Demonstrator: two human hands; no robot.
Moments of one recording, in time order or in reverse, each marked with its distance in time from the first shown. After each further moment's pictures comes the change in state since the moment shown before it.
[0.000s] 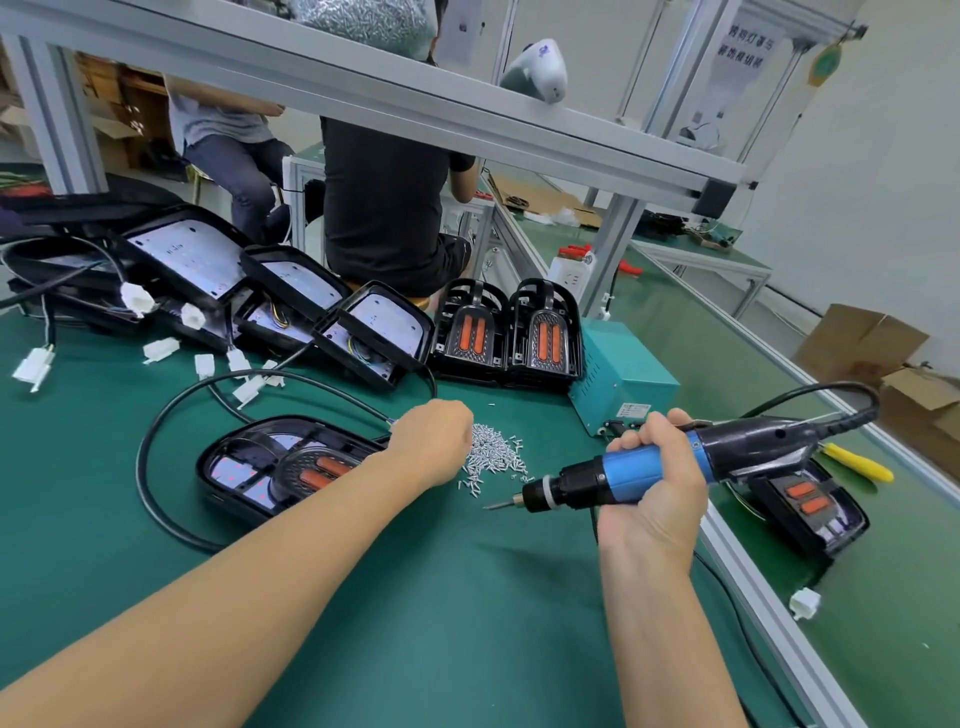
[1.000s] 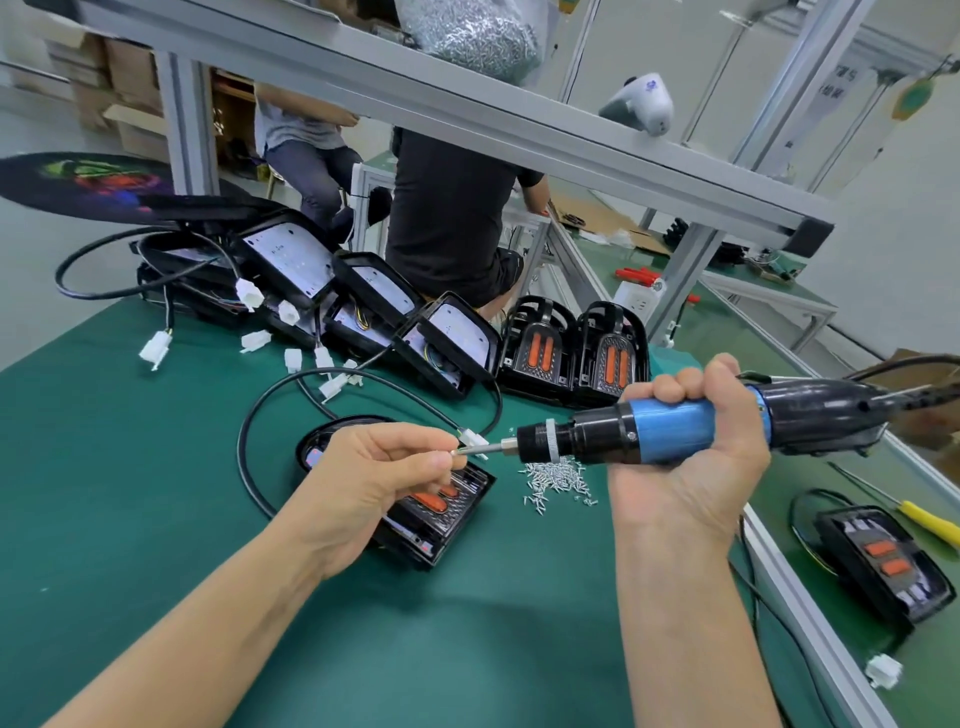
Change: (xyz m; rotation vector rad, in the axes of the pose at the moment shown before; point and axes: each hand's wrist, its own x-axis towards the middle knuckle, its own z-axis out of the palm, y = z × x) left_hand -0.123 -0.060 -0.056 -1.634 0.167 -0.139; right_hand -0.052 0.003 0.085 0.303 -0.312 0.128
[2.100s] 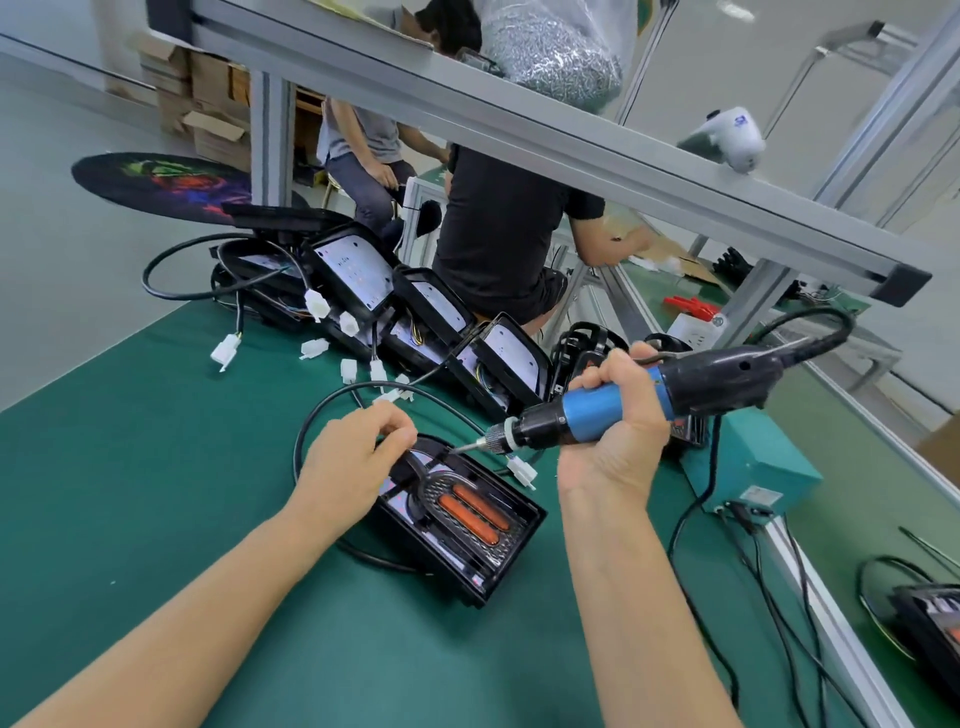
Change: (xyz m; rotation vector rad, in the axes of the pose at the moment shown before) left_hand 0.034 -0.006 -0.076 1.033 0.319 0.285; right_hand 0.026 0.092 0.012 -0.212 -0.036 0.049
